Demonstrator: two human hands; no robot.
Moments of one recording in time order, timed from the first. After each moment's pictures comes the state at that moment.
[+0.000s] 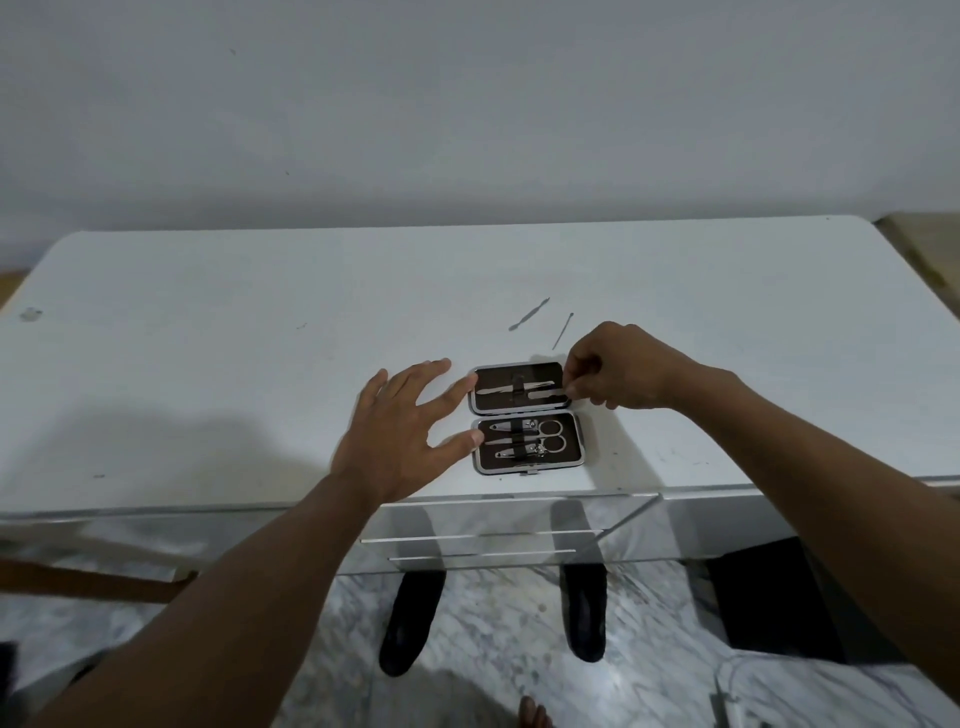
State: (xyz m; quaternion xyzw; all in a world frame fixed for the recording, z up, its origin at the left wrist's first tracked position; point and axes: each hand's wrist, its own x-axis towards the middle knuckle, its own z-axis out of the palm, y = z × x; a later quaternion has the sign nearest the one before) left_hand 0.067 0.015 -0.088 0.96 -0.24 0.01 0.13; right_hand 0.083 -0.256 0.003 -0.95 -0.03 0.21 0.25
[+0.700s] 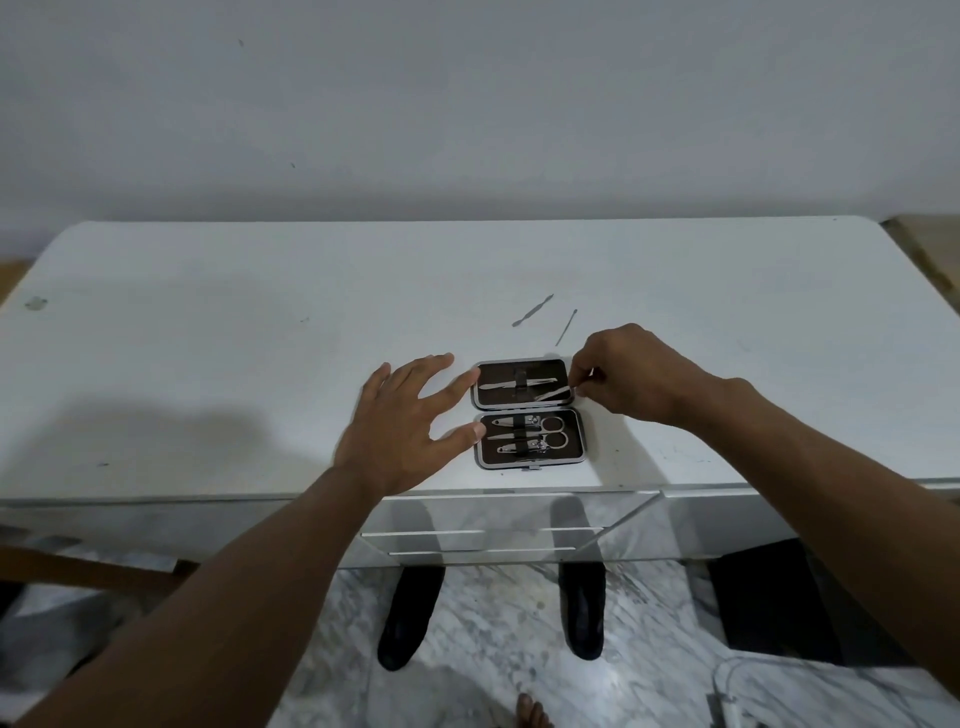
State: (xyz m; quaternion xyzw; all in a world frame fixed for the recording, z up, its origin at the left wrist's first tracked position) left_hand 0.066 0.015 -0.088 0.96 -0.24 0.01 0.14; right_hand 0.069 -0.258 0.003 -0.97 -0.14 0.11 0.14
